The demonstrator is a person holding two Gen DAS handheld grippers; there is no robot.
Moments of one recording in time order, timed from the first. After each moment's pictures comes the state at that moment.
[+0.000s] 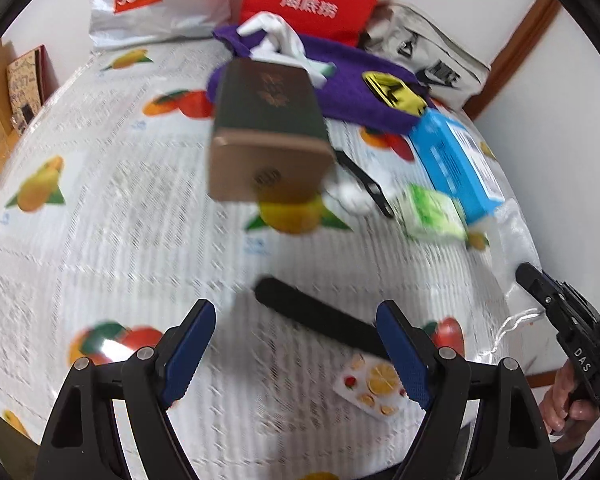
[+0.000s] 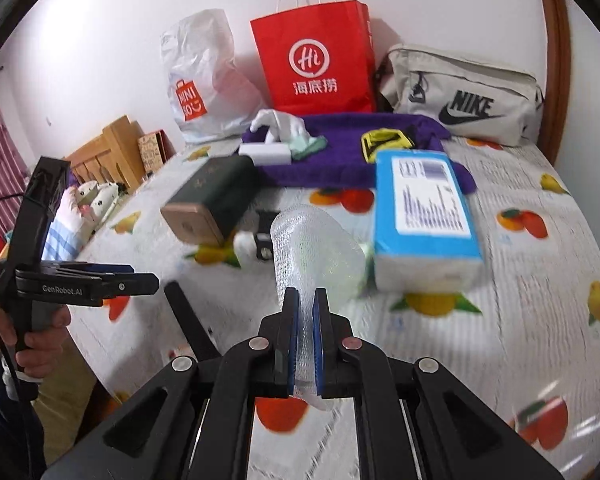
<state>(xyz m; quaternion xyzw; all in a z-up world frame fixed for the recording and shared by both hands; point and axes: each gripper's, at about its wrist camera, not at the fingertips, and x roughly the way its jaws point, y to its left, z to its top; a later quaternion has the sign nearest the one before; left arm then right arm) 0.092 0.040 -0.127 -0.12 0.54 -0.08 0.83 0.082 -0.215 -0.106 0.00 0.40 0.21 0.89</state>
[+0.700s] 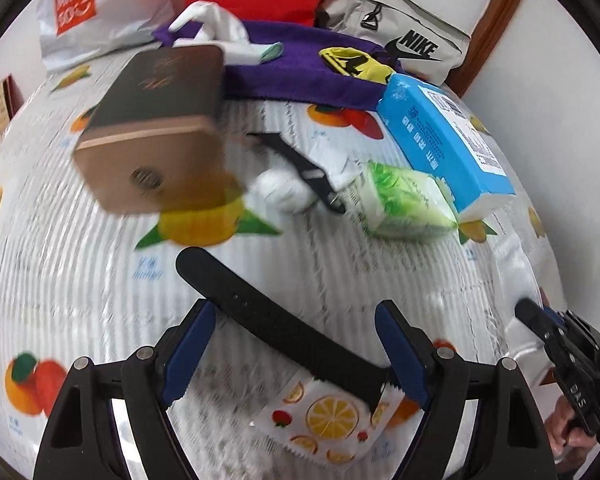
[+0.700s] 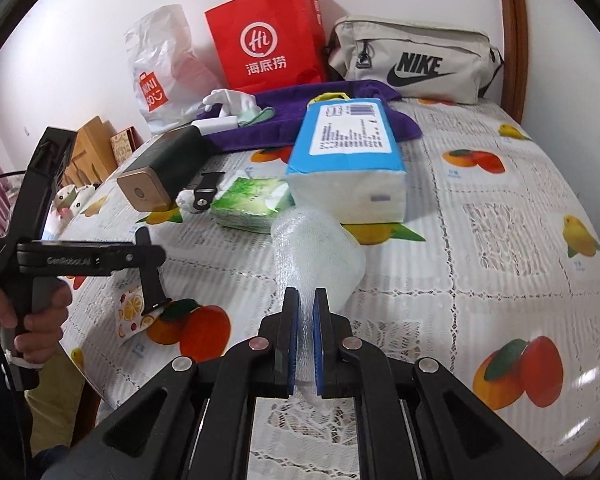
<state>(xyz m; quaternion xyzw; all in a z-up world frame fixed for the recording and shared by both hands) 0.121 -0.029 -0.152 -0.07 0.53 -0.09 0.84 0.065 -0.271 -0.148 0.02 0.41 0.17 0.89</state>
